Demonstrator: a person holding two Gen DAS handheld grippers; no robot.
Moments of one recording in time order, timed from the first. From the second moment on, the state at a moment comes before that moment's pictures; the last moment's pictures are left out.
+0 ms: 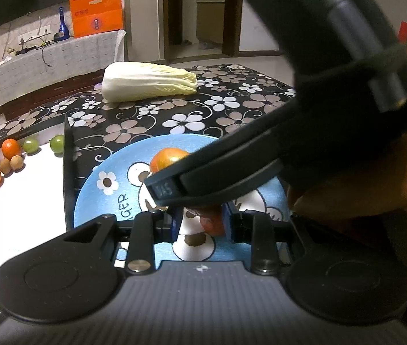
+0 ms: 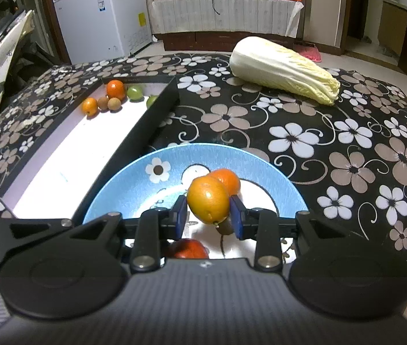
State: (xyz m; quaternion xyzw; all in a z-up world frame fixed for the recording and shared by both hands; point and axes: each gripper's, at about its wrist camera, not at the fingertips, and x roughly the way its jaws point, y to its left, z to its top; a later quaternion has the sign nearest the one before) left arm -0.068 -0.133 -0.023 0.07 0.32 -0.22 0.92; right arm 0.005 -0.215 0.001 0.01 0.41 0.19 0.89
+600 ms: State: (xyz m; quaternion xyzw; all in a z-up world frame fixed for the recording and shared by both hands) left arm -0.071 -0.131 -0.021 0.07 0.32 -0.22 0.92; right arm 0.006 -0.214 -0.001 0.00 0.42 0.19 0.89
